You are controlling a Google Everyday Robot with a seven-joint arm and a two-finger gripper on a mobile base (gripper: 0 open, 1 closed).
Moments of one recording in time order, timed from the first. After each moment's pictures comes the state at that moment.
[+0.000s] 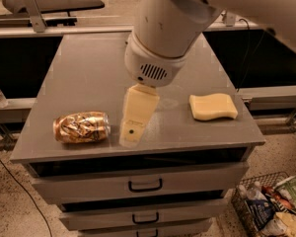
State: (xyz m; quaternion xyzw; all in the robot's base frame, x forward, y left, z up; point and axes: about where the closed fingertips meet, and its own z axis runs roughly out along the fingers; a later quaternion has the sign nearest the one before) arm 0.449 0.014 0.960 -0.66 0.72 0.02 0.20
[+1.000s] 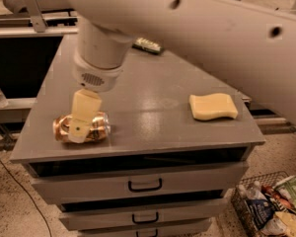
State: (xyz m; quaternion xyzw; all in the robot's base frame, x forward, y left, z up) arm 0.492 0.110 0.919 -0.65 0.73 0.05 0.21
